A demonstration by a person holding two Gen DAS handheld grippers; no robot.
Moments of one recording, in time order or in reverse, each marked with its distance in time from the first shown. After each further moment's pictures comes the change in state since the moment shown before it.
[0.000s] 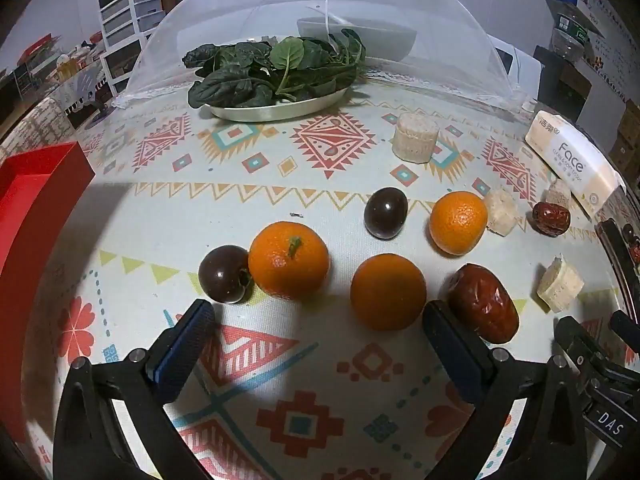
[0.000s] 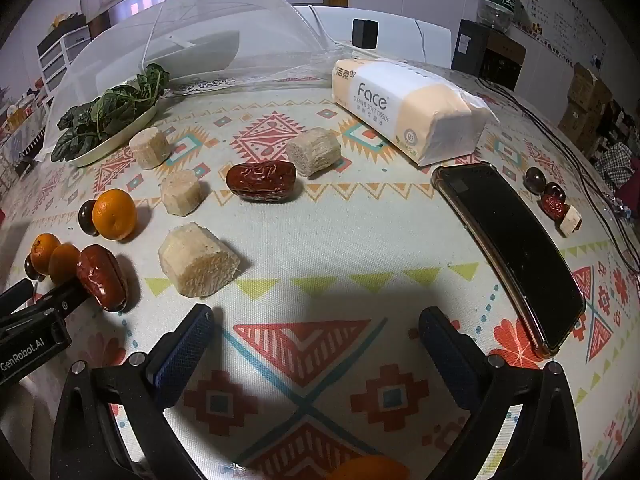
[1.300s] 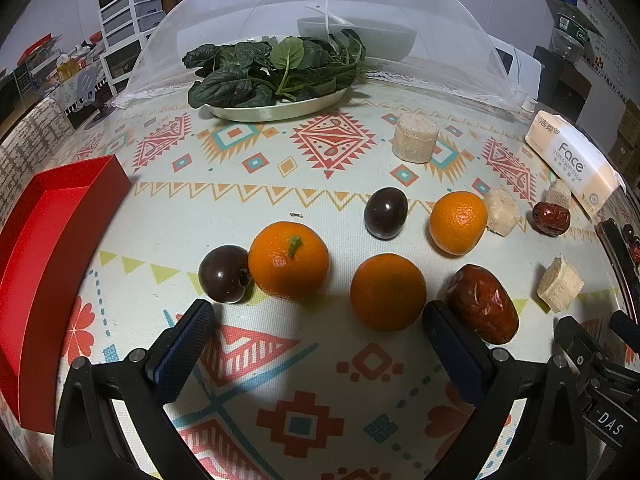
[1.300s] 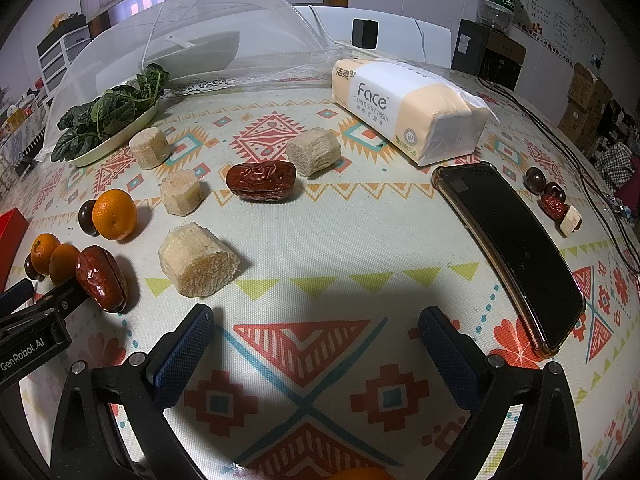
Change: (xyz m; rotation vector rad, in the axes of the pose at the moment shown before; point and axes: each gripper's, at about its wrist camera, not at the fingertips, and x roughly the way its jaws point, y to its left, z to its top) left arm 0.000 0.000 0.000 0.000 0.000 0.000; right arm -0.001 0.000 0.000 0.001 0.000 0.001
